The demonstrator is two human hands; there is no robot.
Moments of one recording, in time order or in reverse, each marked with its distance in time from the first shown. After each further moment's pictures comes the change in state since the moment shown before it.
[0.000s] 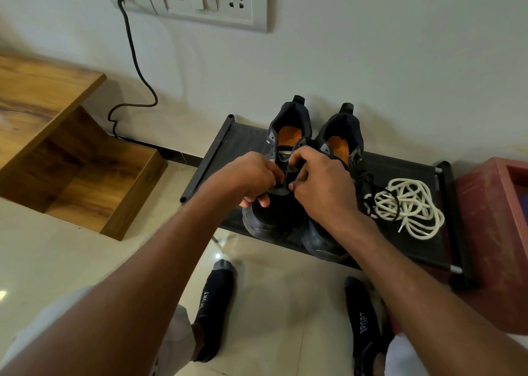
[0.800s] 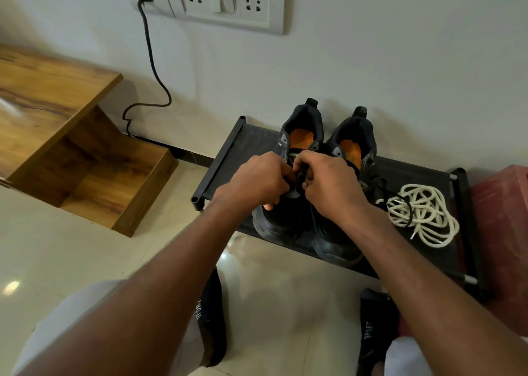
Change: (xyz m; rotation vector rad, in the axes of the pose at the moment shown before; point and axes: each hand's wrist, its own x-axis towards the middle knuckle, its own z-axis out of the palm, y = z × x) left_hand 0.005 -0.009 0.004 0.238 0.140 0.215; right_hand 0.017 0.000 0.000 -0.083 -0.141 -0.089
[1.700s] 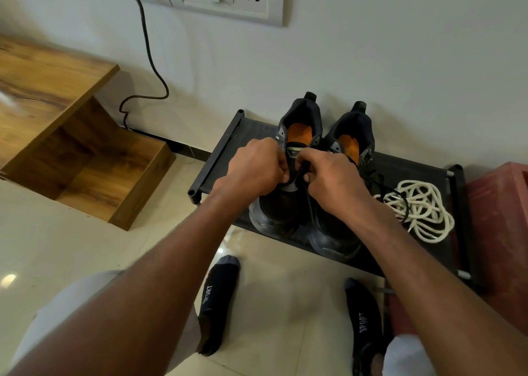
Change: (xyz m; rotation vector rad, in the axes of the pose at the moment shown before) left_hand 0.007 -0.001 0.003 0.000 0.193 0.004; right_hand -0.005 0.004 -0.007 -0.039 -0.021 -0.012
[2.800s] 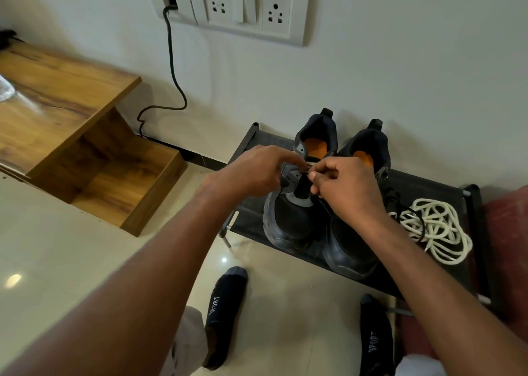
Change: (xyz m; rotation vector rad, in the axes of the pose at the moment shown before) left_hand -0.003 -0.016 -0.039 0.152 -0.149 0.227; right_hand 0.009 -0.004 0.003 0.339 0.109 0.140
